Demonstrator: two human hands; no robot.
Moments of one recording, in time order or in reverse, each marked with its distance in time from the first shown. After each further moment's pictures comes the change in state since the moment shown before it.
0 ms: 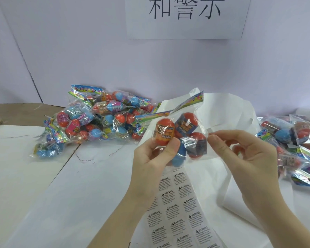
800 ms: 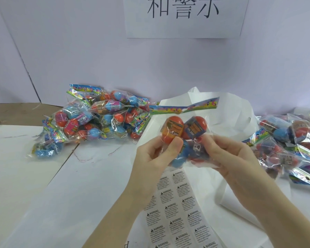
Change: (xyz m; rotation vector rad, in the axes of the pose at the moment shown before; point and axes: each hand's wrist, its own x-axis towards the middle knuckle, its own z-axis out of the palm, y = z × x) left_hand 0.001 0.002 -0.001 0.075 -0.102 0.044; right_hand 0.002 -0.004 -0.001 0.329 -0.345 0.424
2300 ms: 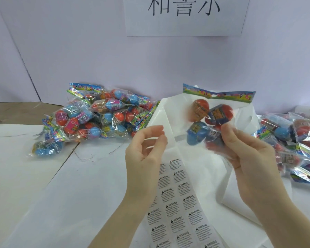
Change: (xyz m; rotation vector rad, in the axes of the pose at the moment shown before) left_hand -0.003 0.003 0.004 0.090 0.327 0.073; right_hand 0.002 0.002 -0.002 0.129 0.366 -0.138
